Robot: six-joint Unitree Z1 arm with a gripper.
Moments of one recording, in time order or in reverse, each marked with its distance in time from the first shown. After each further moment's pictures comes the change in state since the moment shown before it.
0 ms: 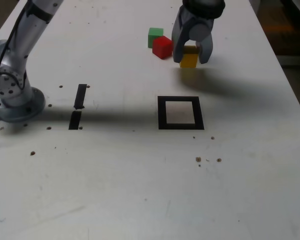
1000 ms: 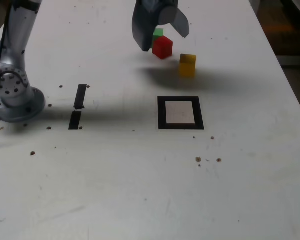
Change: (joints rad) arm 0.160 -0.182 0.249 -0.004 -0.078 -0.256
